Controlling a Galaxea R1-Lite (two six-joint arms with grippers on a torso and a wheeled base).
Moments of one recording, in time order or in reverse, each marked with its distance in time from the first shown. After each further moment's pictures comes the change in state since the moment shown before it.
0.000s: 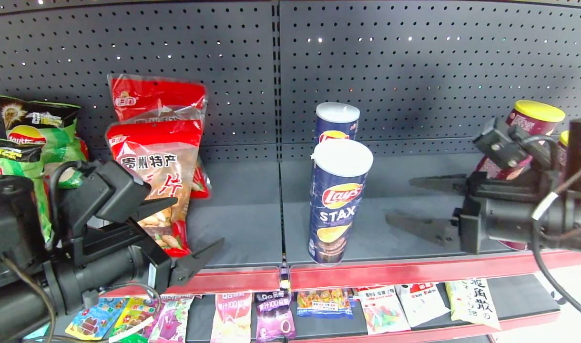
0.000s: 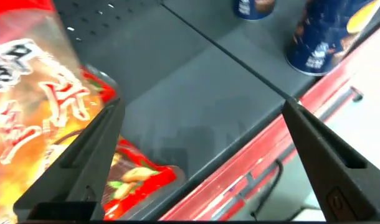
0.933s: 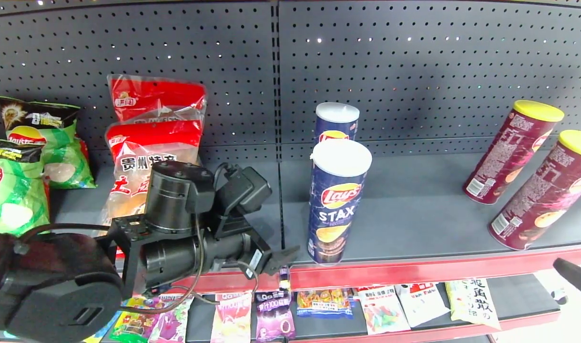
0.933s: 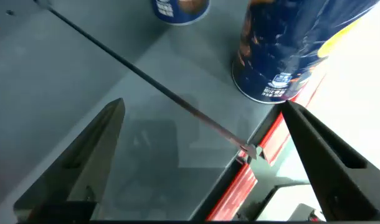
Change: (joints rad) left arm -0.146 0.417 -0.267 0.000 -0.050 0.007; right arm -0.203 -0.687 0.335 0.046 -0.131 0.205
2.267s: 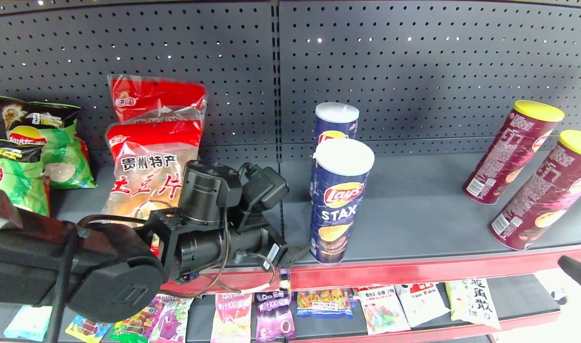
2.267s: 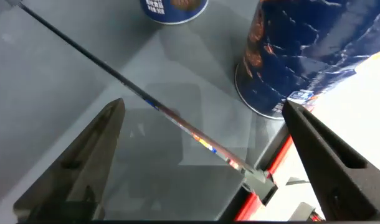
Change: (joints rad) left arm -0.013 0.106 -0.089 -0.003 0.000 0.000; right arm -0.014 -0.008 -0.001 -0.001 0.000 0.002
